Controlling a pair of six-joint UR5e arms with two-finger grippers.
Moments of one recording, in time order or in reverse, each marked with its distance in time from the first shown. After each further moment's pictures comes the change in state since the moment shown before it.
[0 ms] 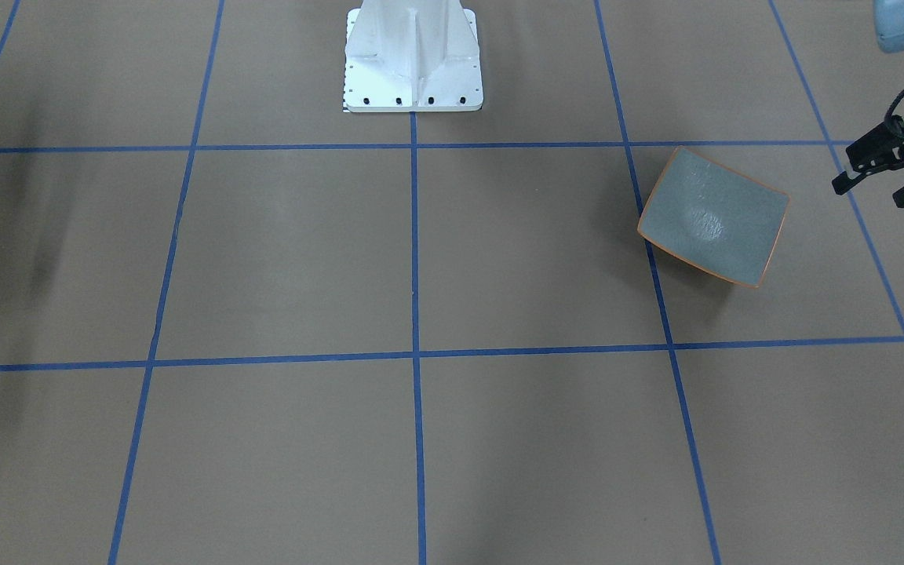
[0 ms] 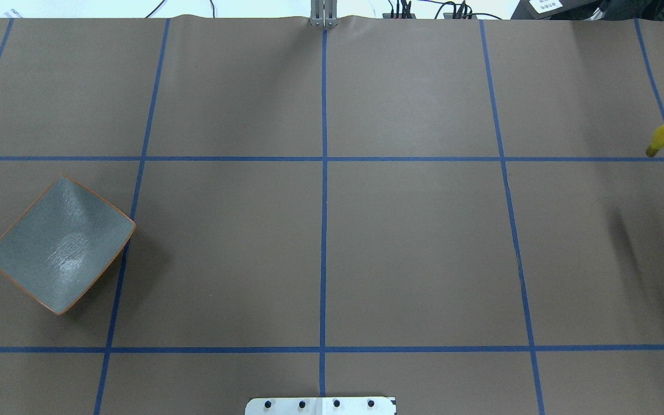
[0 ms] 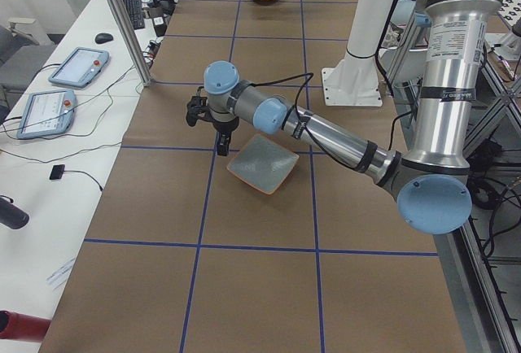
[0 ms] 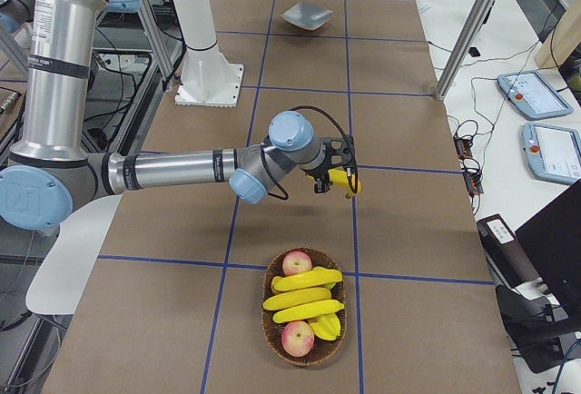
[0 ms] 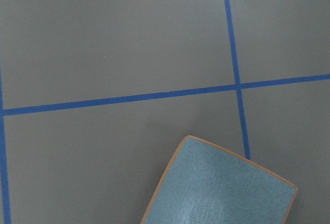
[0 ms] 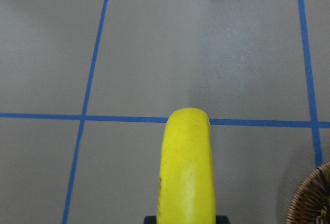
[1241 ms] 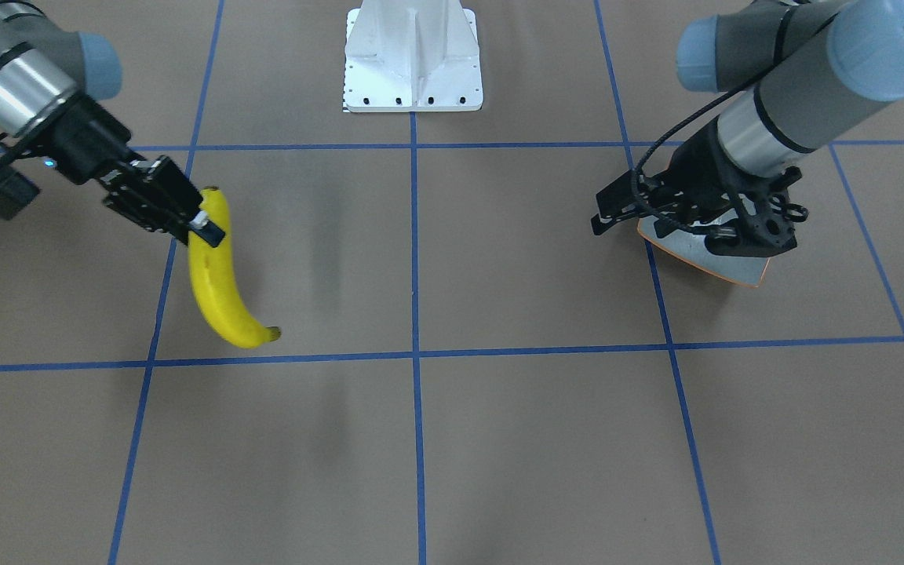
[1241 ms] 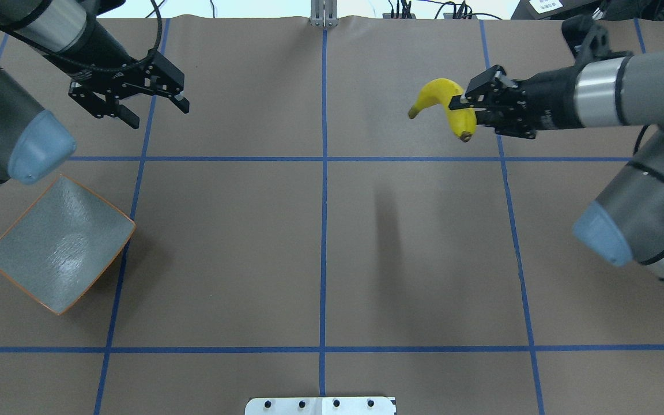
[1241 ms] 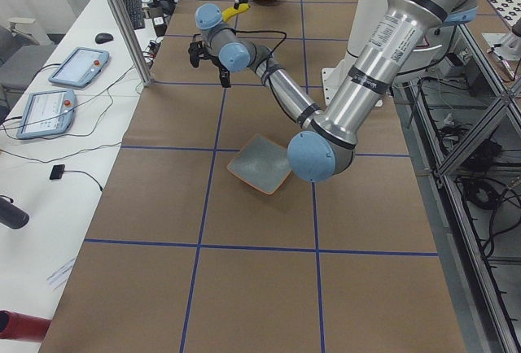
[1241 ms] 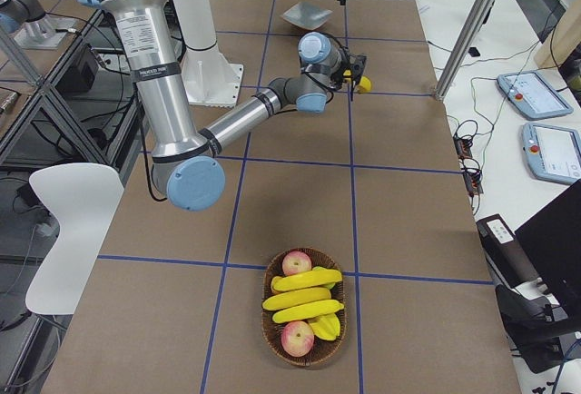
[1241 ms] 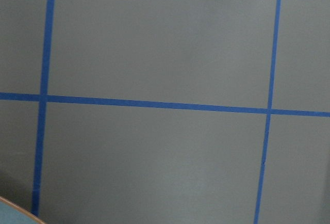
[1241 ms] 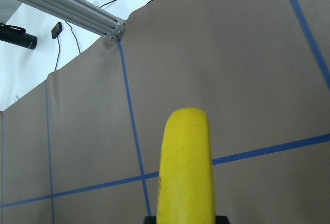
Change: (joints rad) left arm 0.302 -0.477 0.180 -0.003 0.013 -0.604; right arm -0.569 0.445 0.002 0.190 -0.499 0.959
